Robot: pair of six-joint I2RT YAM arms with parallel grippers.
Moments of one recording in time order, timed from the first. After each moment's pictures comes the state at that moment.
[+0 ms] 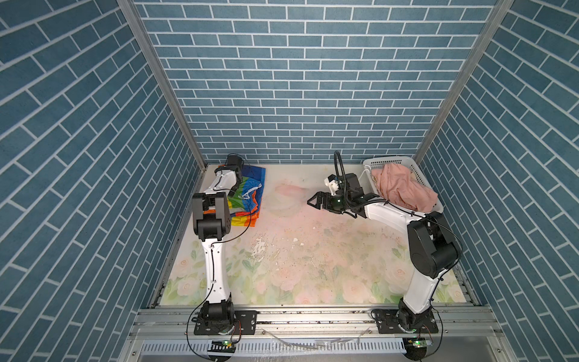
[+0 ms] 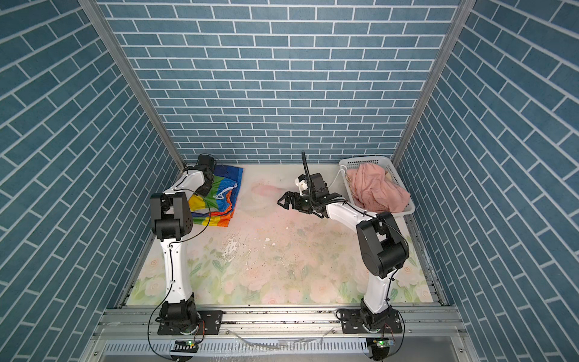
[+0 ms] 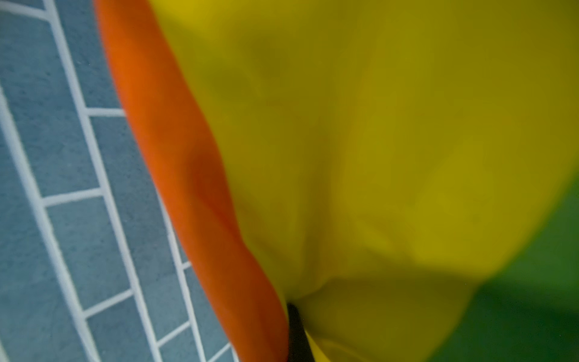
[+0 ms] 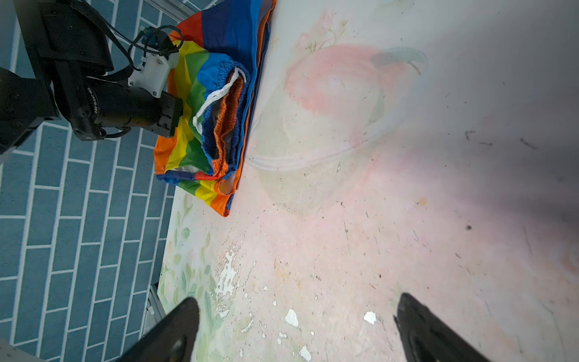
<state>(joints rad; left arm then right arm) 0.06 2.39 2.02 -0.79 -0.68 0.40 0.54 1.84 1.27 -0.16 -0.52 0.57</state>
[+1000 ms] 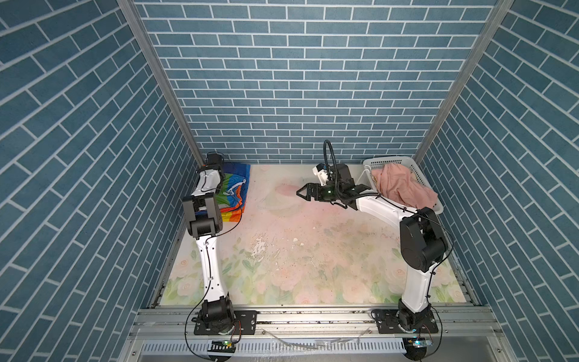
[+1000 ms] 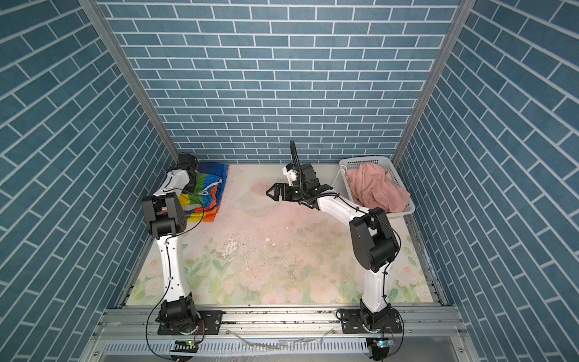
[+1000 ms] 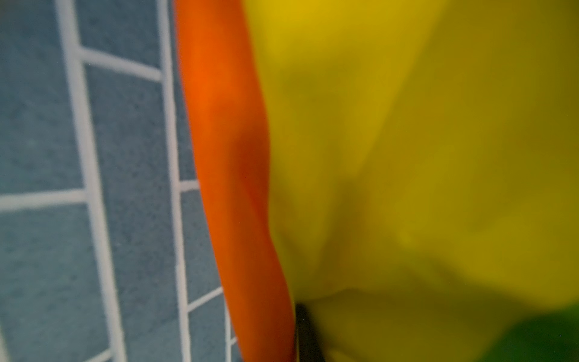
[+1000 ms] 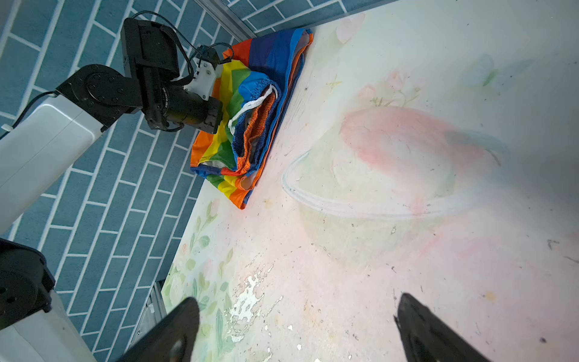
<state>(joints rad) 0.19 2.52 2.20 -0.79 -0.62 0.33 0.59 1.92 1.46 -0.16 -0.53 0.50</state>
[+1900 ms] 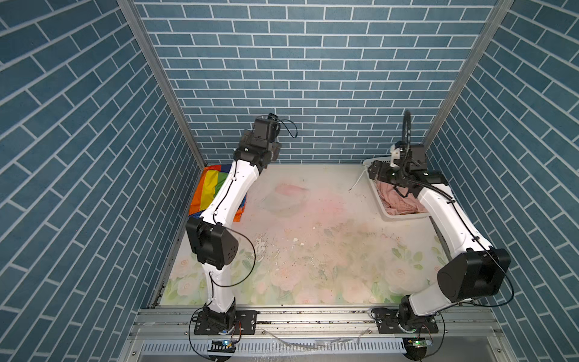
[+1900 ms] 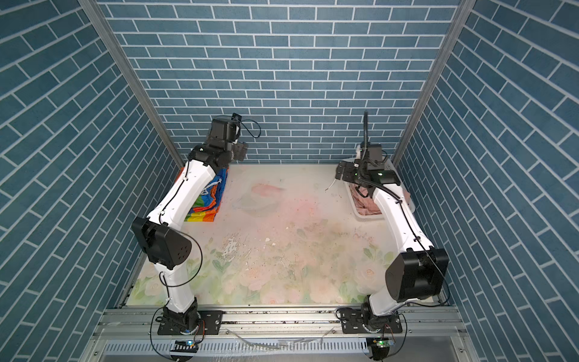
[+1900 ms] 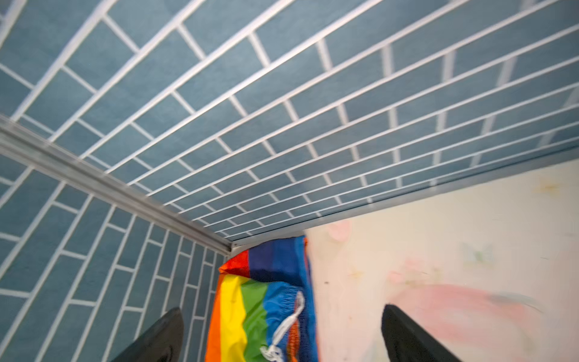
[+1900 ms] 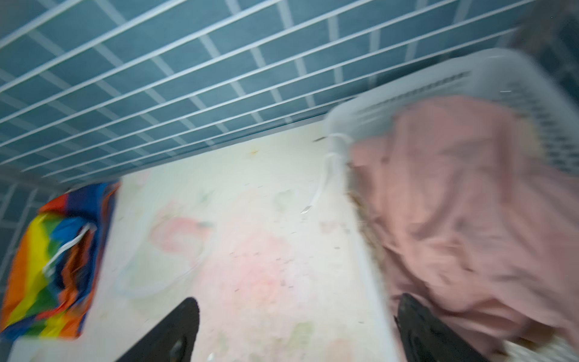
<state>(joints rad) -0.40 1.89 2.05 -0.65 -0.50 0.22 0.11 1.54 1.54 -0.70 -0.05 0.31</state>
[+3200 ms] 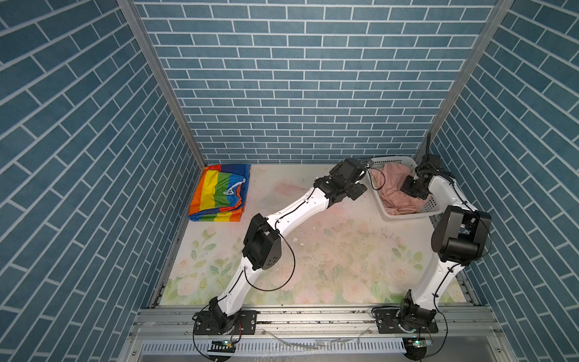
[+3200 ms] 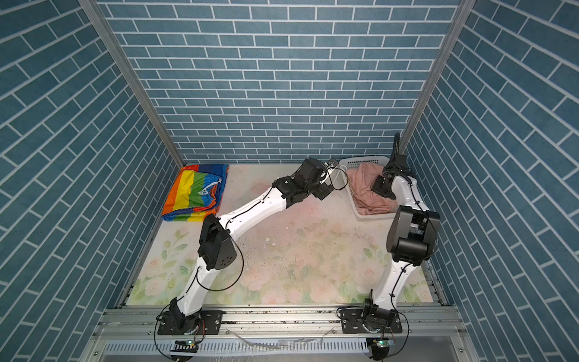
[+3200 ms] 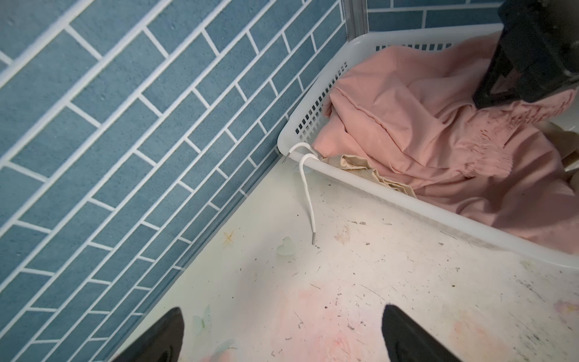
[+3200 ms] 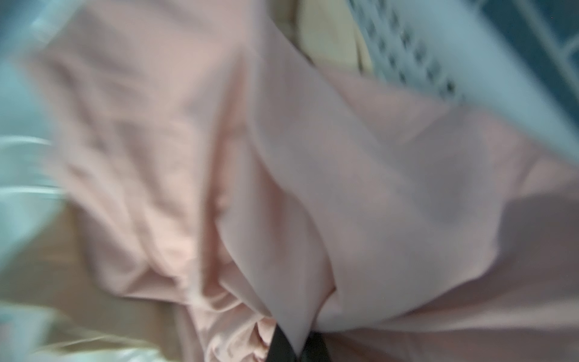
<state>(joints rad) -0.86 2.27 2.26 -0.53 -0.30 0.23 -0.14 1.92 1.68 -0.75 -0.07 0.28</state>
